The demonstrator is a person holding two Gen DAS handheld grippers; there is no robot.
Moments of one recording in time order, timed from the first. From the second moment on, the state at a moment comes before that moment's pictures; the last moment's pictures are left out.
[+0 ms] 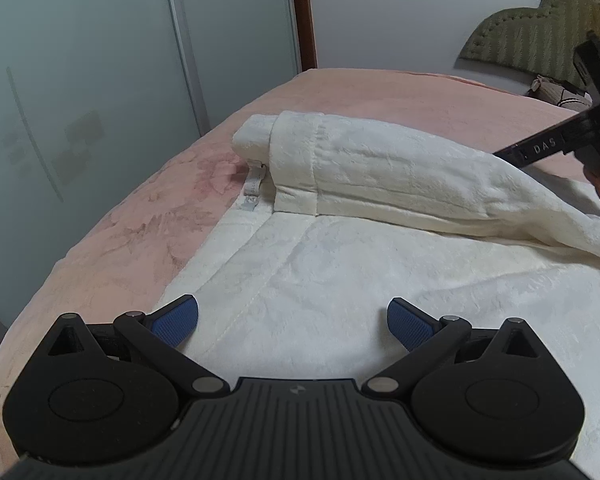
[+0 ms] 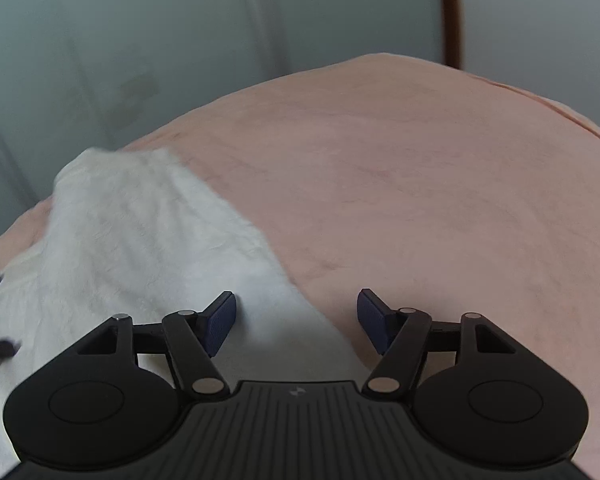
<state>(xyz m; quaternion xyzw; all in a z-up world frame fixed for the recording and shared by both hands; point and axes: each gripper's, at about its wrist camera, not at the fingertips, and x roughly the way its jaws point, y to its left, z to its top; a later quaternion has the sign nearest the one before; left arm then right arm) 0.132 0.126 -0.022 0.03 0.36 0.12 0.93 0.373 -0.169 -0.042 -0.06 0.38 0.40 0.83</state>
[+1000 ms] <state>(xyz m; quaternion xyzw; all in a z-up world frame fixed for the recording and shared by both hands) 0.103 0.181 0.007 -0.18 0.29 0.07 0.94 0.353 -0.207 0.002 0.03 0.38 0.34 0.86</state>
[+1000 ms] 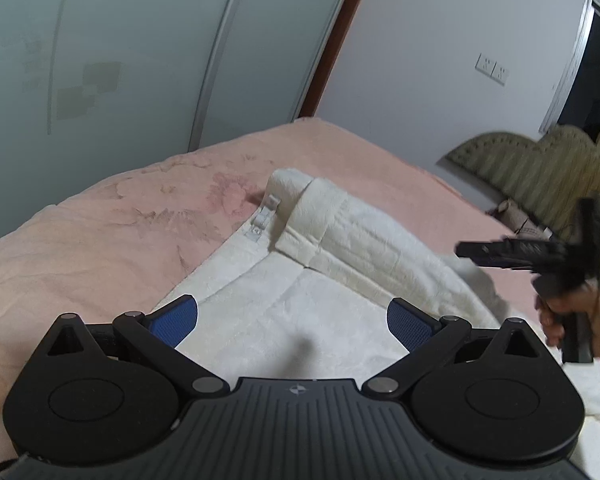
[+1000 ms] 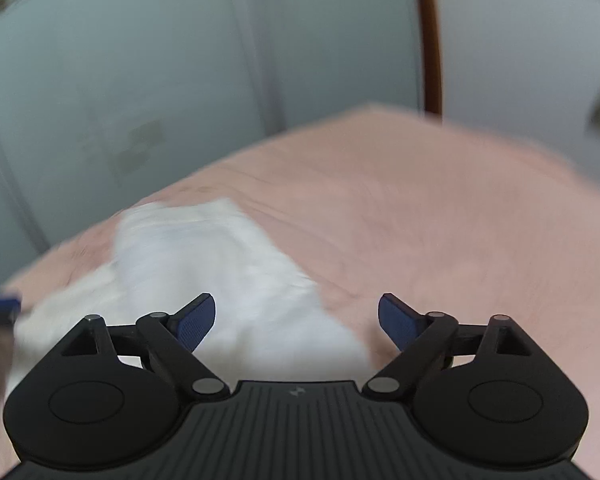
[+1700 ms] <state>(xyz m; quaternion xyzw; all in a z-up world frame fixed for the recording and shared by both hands) 0.093 0.203 0.012 -0.37 0.24 -0.07 0.90 0.066 -0.129 0.029 -0.35 0.11 0.39 0.85</state>
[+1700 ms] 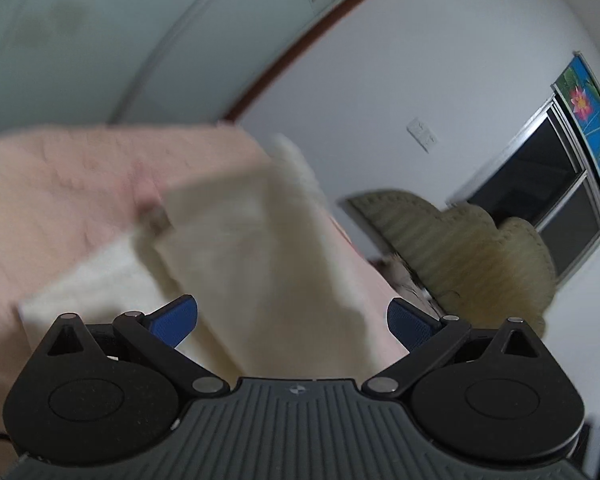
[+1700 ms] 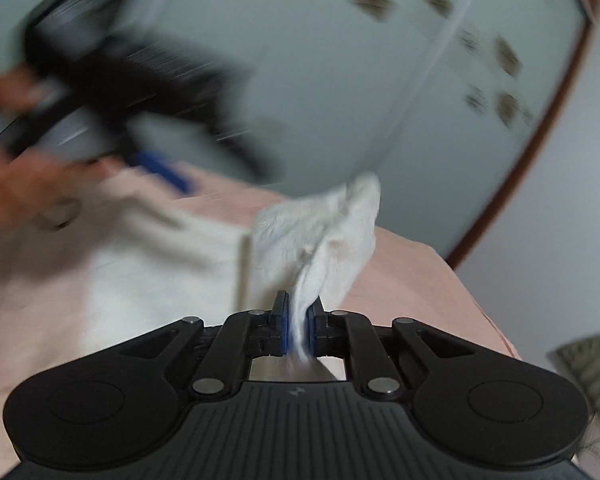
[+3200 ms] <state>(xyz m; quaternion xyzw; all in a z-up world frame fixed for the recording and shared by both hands) 0.087 0.199 -0.024 -0.14 0.32 0.07 0.93 -0.024 -0.205 -0.048 -0.44 0.22 0.22 0.84</state>
